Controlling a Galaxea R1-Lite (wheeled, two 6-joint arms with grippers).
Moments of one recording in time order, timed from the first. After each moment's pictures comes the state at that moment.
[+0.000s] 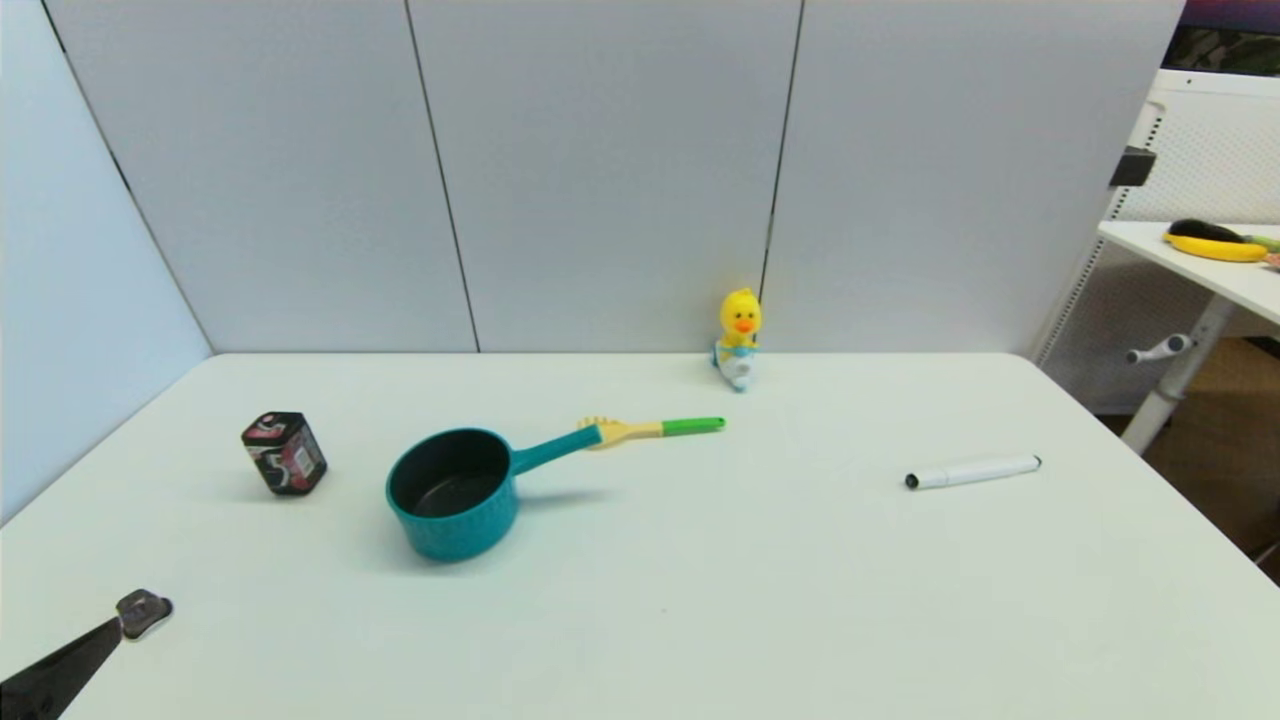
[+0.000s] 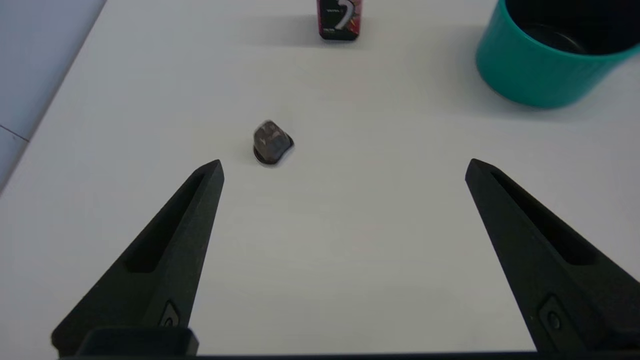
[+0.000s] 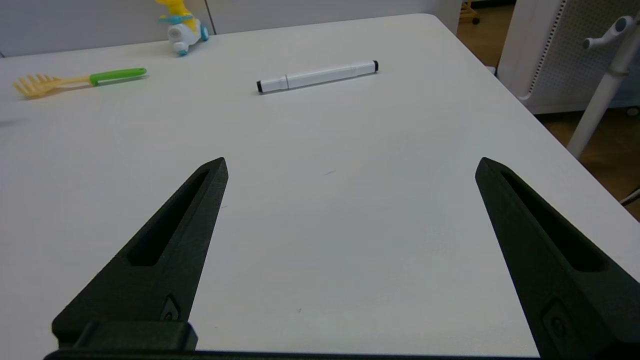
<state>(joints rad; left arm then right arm) 0.07 0.71 -0.45 0.18 0.05 0.08 -0.01 0.00 0.00 0.00 -0.05 0.08</state>
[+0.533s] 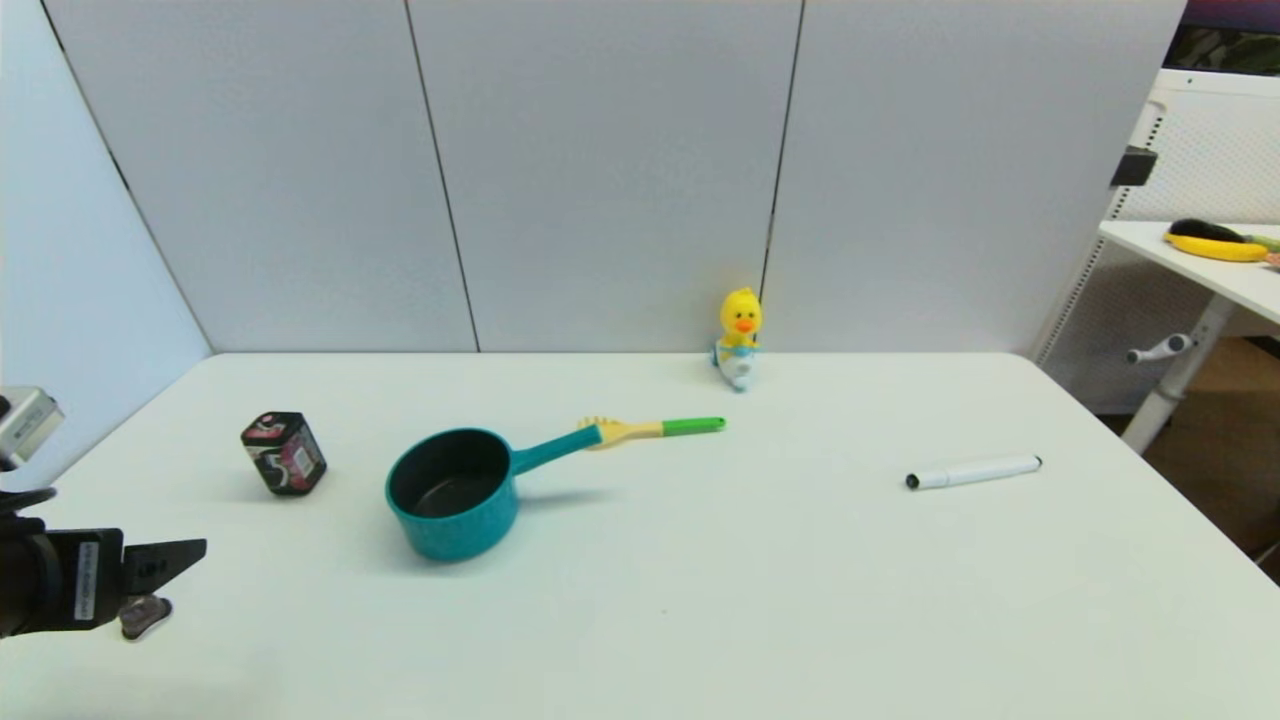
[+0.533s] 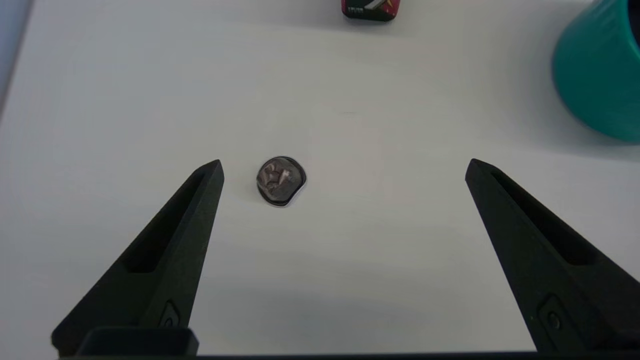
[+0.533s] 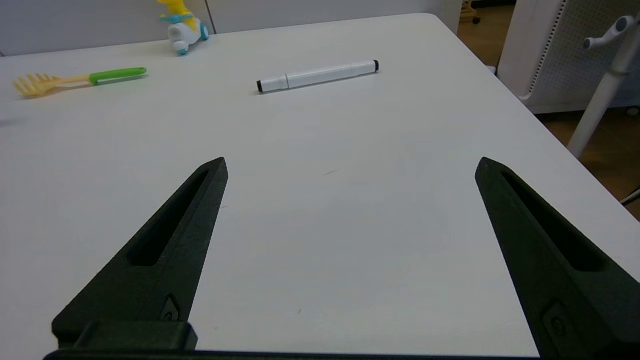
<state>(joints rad) 0.12 1.15 -0.61 0.14 0.05 0.07 -0.01 0.00 0.00 0.00 -0.05 0.08</state>
